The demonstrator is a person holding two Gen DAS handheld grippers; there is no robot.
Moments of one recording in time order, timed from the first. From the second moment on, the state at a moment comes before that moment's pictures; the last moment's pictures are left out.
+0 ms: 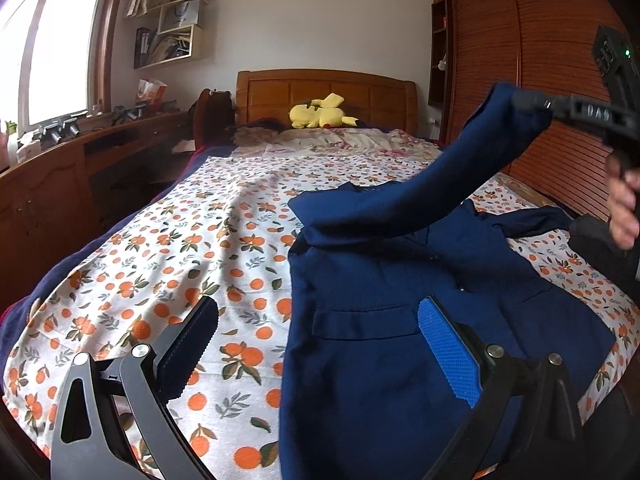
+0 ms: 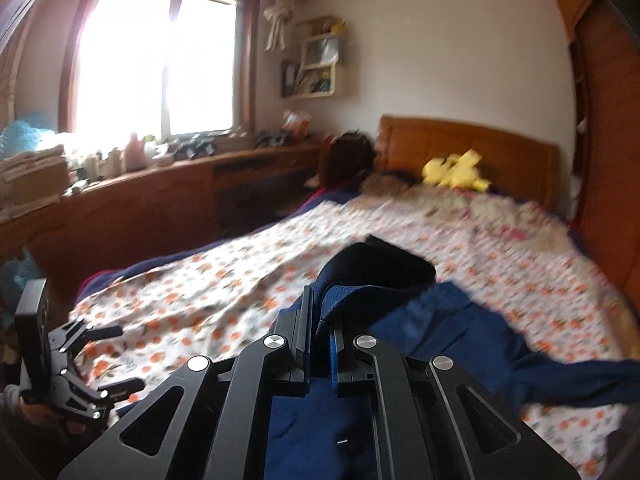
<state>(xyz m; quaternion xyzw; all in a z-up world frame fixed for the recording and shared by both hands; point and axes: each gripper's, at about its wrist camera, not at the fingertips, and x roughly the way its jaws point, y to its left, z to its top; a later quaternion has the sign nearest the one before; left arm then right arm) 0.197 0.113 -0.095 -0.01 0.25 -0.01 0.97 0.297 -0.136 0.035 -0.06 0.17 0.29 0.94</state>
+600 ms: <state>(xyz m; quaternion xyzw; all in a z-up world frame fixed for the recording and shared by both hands) 0.209 0.081 -0.097 0.00 0.25 -0.03 0.97 0.275 -0.198 -0.099 -0.10 0.33 0.23 0.91</state>
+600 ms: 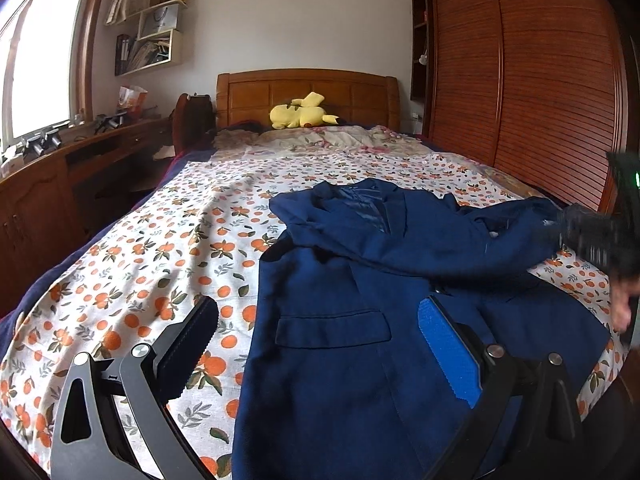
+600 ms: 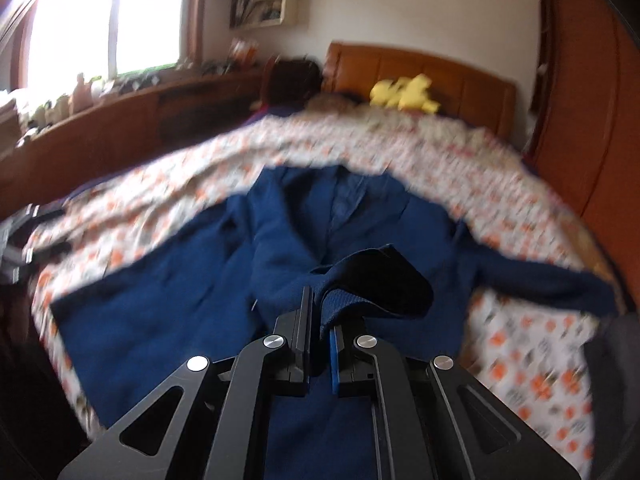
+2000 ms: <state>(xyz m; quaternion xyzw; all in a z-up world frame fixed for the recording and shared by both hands) 0.238 0.009 -0.110 0.02 0.26 -0.10 0.96 0.315 -0.236 -0.159 -0.05 0.44 0.22 0.87</state>
